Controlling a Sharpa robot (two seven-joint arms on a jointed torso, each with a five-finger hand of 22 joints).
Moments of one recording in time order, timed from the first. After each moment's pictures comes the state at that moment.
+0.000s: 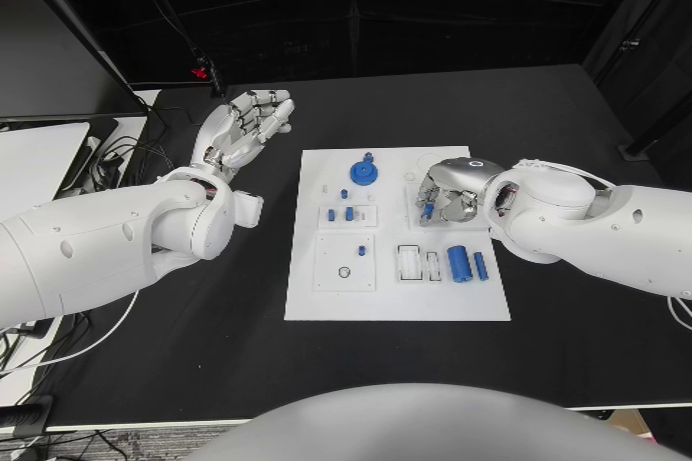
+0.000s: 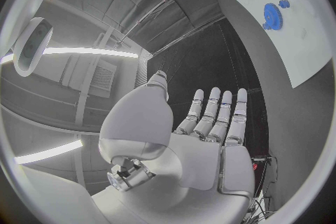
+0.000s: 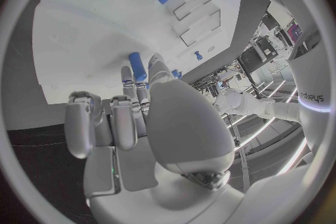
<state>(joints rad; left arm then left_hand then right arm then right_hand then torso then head) 1.30 -0.73 -0.24 1.41 -0.11 -0.48 0.68 1.18 0.01 -0.06 0.29 0.25 0.30 0.14 0.62 0.11 0.37 0.26 0.64 0.09 0.17 0.26 0.77 0.20 0.08 0.41 0.29 0.07 0.70 1.20 -0.96 -0.08 1.67 -1.62 -0.16 -0.30 1.55 -0.04 -0.01 0.28 0.05 1.01 0.15 0.10 0.08 1.13 0.10 0.11 0.07 1.47 0.02 1.49 1.31 0.02 1.46 0.13 1.47 1.31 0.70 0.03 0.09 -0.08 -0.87</state>
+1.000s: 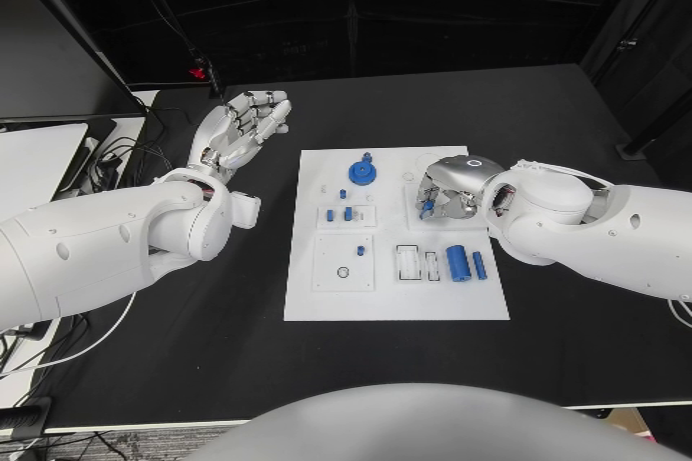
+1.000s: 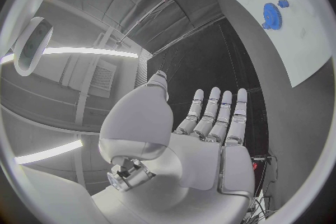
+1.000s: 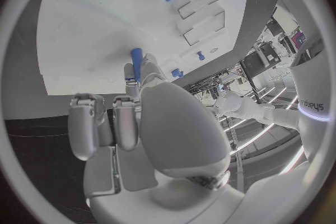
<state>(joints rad) 1.30 -0.74 -0.24 1.41 -0.11 -0.48 0.68 1.18 0.01 -0.07 0.29 0.25 0.30 0.14 0.62 0.11 0.37 0.26 0.65 0.08 0.17 0.26 0.77 0.20 0.08 0.41 0.29 0.07 0.70 1.20 -0.97 -0.08 1.69 -1.69 -0.19 -0.33 1.69 0.01 0.03 0.27 0.04 1.15 0.11 0.15 0.09 1.26 0.06 0.11 0.06 1.47 -0.01 1.51 1.31 0.02 1.46 0.10 1.51 1.31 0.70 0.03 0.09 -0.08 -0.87</state>
